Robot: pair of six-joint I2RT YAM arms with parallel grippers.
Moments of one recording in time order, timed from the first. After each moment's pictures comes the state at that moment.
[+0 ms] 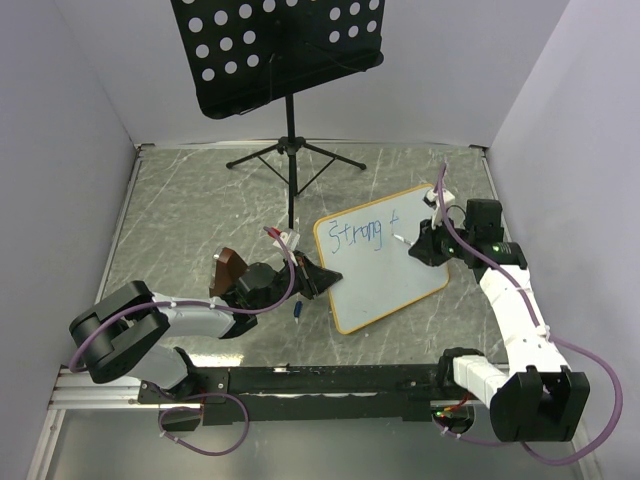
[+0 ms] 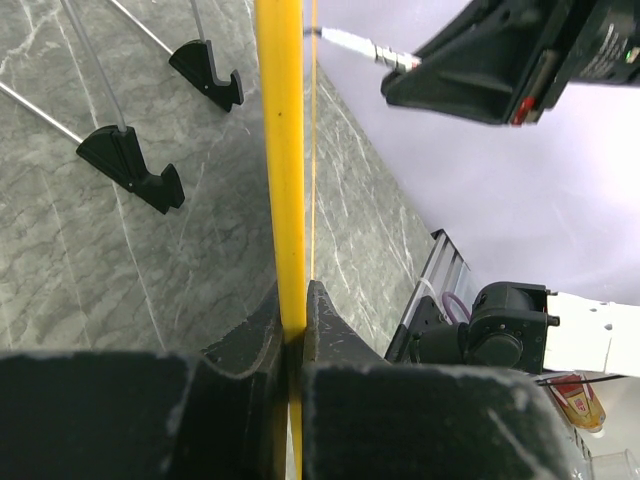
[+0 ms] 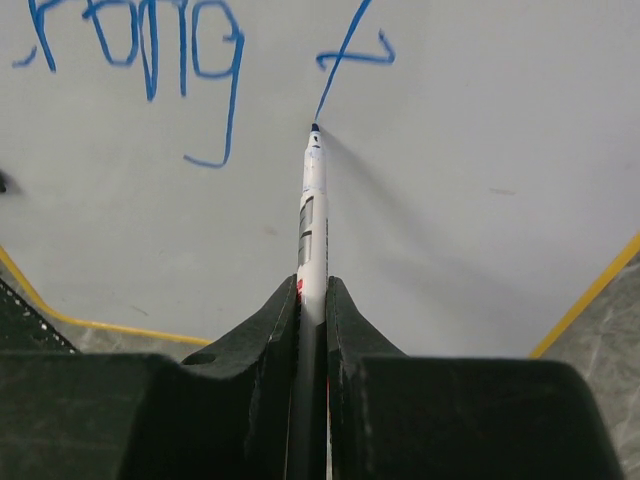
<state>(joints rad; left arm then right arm) -0.92 1.42 0.43 0.97 0.08 -0.78 -0.02 1.04 0.89 -0.64 -0.60 -0.29</state>
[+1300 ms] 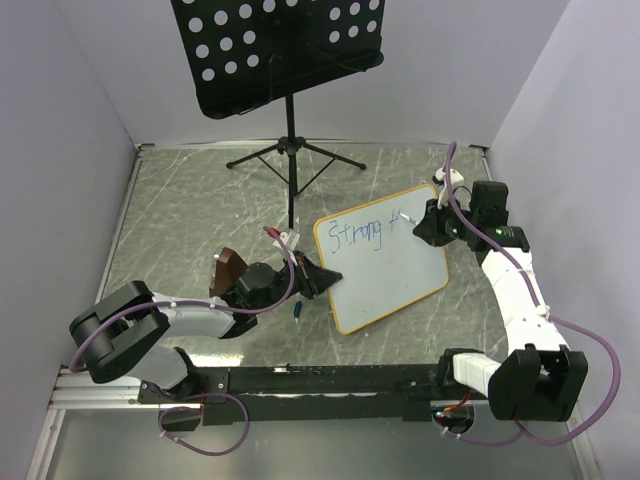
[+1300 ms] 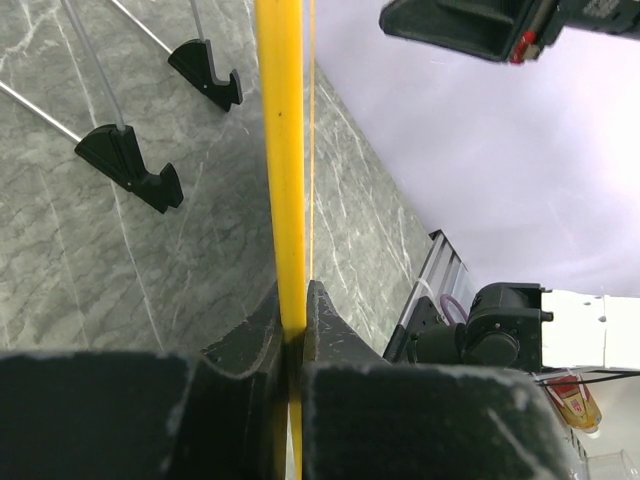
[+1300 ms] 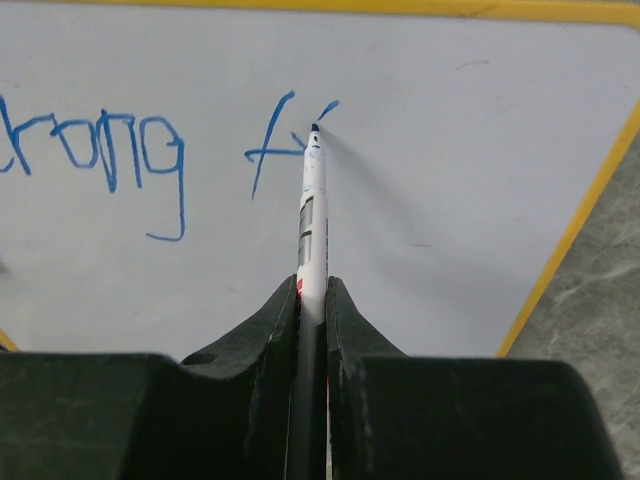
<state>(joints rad) -0.92 1.42 0.43 0.97 0.08 -0.79 -0.06 1.14 1.00 -0.58 -0.58 -0.23</state>
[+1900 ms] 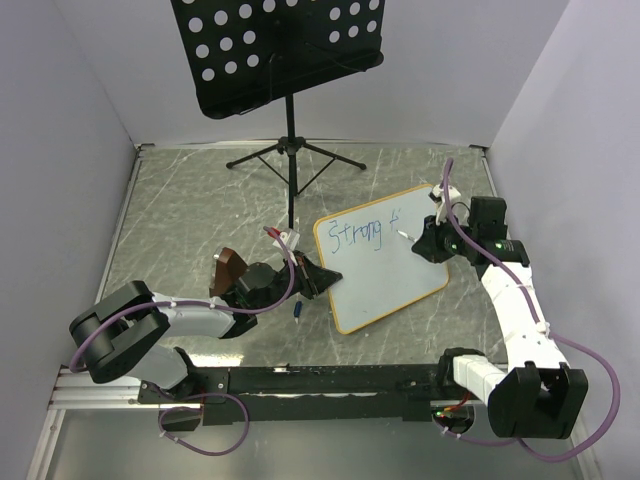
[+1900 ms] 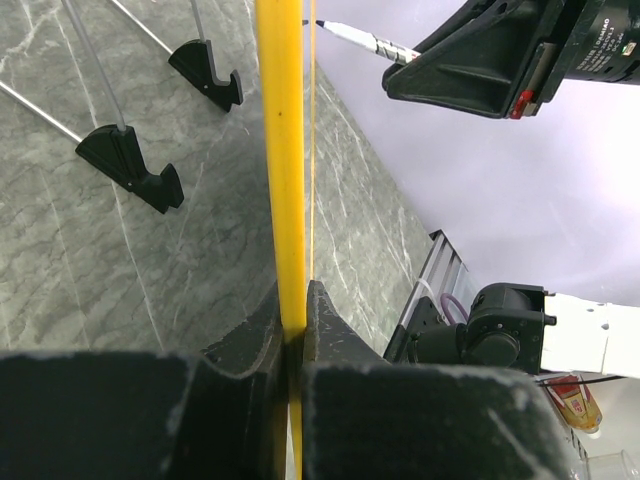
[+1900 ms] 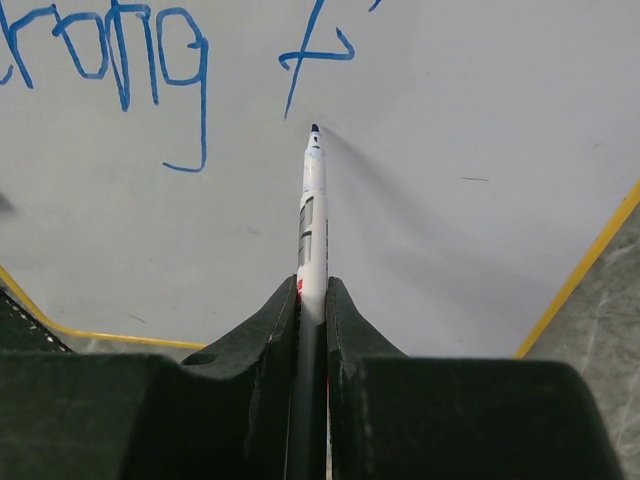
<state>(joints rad) -0.92 1.42 0.43 0.97 0.08 -0.79 -0.06 1.05 0.90 -0.65 -0.60 -0.26</state>
